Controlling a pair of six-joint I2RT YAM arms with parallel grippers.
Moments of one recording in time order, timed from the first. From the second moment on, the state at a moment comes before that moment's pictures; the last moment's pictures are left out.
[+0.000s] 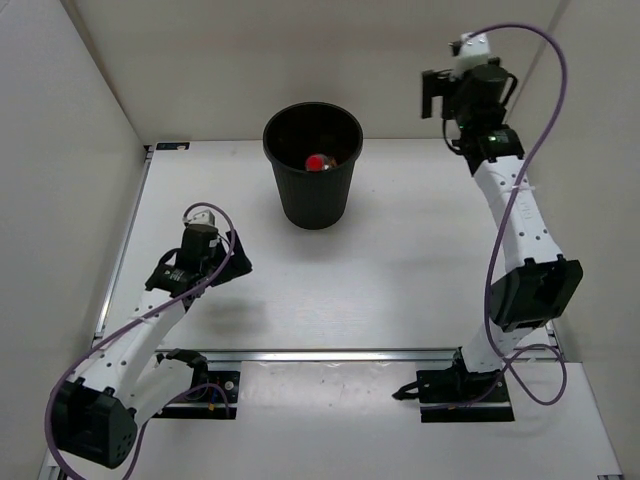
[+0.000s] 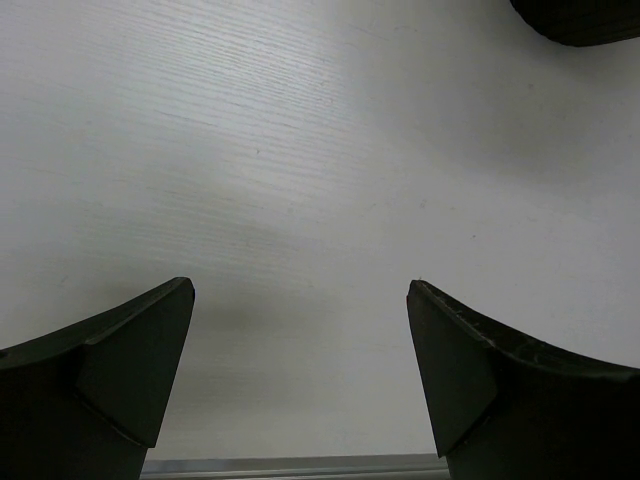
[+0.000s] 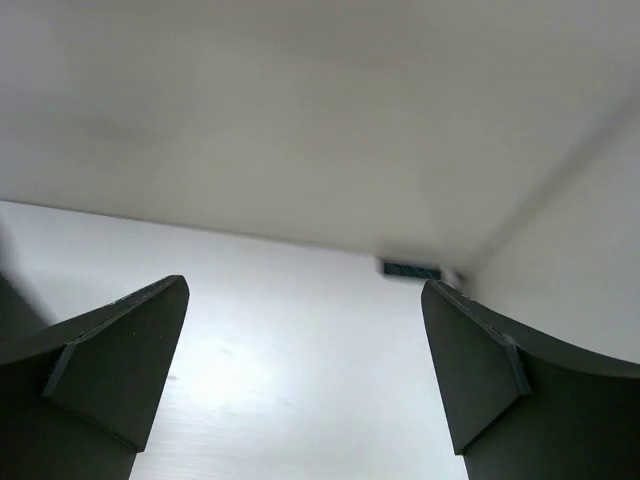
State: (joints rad) left arm -0.30 0.93 0.69 -0.57 -0.11 -0.58; right arm 0.20 1.68 1.86 -0.25 0.09 -0.18
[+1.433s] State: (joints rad) left arm -0.25 1.13 0.86 -0.64 -0.09 -0.54; right arm -0.28 2.52 2.26 -0.53 0.36 -0.21
